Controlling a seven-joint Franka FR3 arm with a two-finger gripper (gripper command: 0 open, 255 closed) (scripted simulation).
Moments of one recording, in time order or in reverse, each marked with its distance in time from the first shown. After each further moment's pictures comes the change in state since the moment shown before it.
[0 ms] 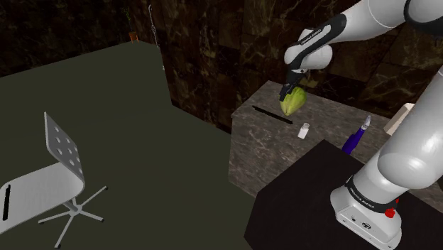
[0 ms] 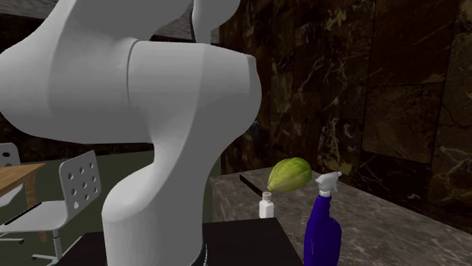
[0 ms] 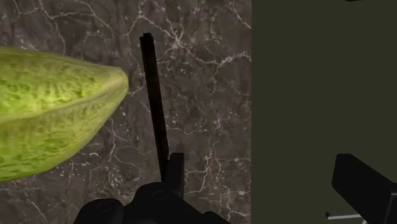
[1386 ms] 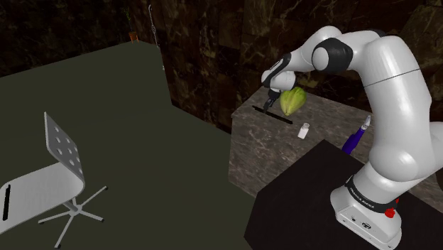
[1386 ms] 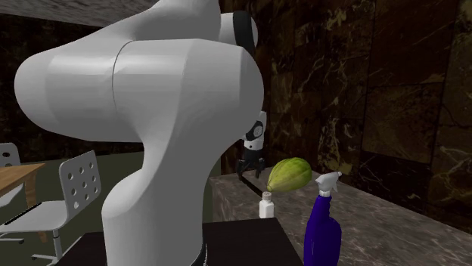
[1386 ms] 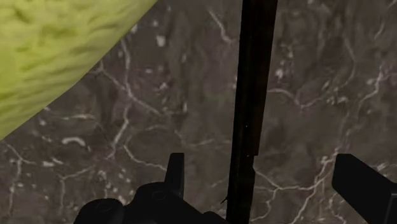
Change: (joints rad) arm -0.233 0.745 0.197 0.639 0.319 0.057 -0.328
